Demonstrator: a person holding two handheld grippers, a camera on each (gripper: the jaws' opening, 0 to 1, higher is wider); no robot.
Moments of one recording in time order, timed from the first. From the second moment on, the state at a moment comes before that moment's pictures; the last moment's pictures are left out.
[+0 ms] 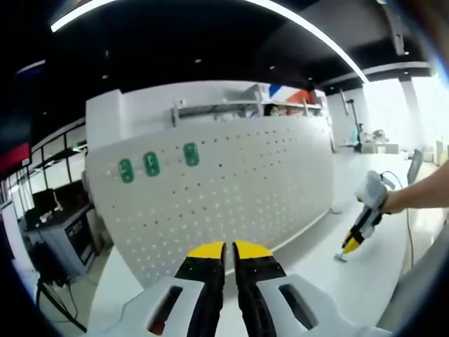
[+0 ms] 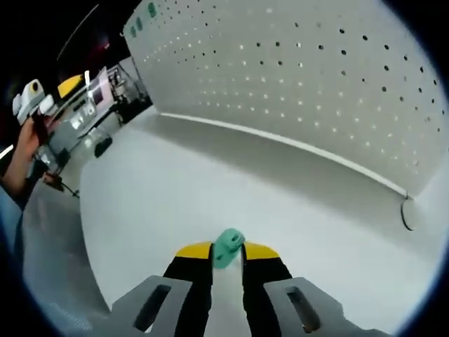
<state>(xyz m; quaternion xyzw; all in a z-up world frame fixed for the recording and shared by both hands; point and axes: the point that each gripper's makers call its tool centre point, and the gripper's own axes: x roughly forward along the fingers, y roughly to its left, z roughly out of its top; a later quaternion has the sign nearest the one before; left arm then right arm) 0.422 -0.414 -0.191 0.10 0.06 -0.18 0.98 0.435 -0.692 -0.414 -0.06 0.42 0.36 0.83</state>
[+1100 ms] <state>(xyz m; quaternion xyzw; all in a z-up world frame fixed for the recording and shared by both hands) 0.418 -0.409 -0.196 0.10 0.06 -0.19 0.98 0.436 -0.690 -0.429 -0.02 0.50 0.32 0.81</state>
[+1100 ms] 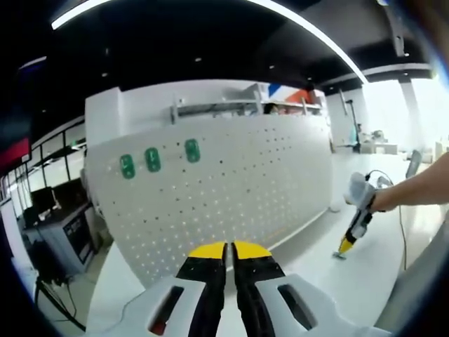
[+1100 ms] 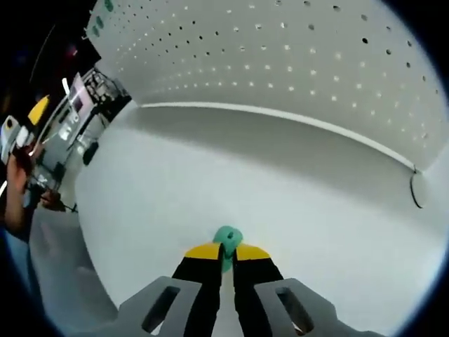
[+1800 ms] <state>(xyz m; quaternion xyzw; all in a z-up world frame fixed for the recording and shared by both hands) 0.415 -0.434 -0.203 0.10 0.07 -0.21 0.97 0.439 -0.684 -0.406 -0.01 0.45 0.32 0.83</state>
